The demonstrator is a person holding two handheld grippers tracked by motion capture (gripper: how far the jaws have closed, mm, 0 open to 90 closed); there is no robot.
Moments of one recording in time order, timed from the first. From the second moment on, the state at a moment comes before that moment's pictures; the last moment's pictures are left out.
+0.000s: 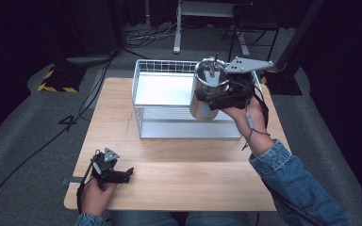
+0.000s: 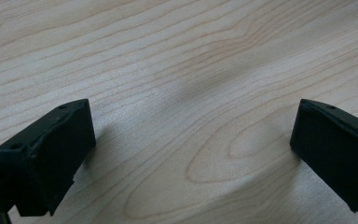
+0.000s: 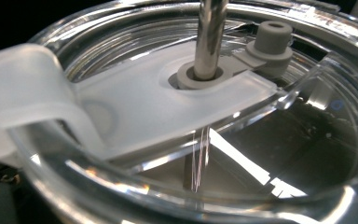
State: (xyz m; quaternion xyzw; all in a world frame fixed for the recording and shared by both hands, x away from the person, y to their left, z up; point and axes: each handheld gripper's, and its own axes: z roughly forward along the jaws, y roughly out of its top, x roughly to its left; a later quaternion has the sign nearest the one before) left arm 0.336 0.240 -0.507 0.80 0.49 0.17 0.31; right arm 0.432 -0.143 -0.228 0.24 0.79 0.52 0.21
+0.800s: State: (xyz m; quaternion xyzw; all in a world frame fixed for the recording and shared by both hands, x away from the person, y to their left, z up) left arm 0.336 0.240 -0.507 0.80 0.49 0.17 0.31; right arm 0.519 -0.158 -0.229 0.34 0.76 0.50 0.24
